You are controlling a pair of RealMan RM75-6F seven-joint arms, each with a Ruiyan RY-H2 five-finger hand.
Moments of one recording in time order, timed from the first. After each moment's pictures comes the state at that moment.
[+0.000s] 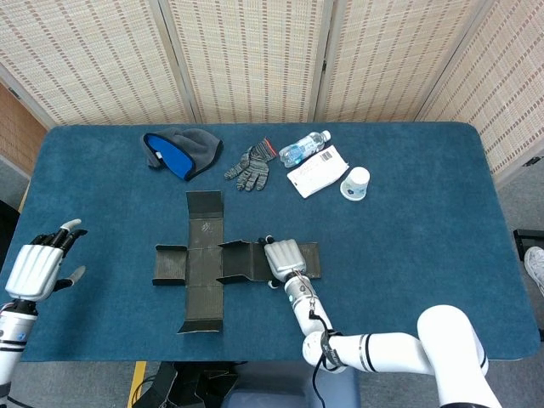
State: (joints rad) left arm -0.31 -1.25 -0.11 -1.23 1.54 1.33 -0.02; right arm 1.05 -1.87 0.30 -1.45 -0.34 1.03 -0.94
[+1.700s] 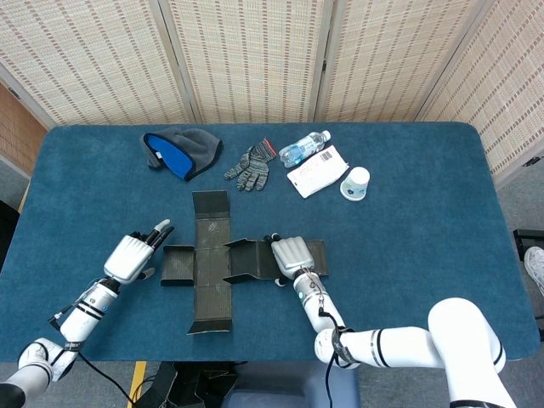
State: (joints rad) left arm -0.56 -1.77 0.04 -0.52 1.67 1.24 -0.23; right arm 1.07 -1.79 0.23 -1.50 -0.35 1.01 -0.83
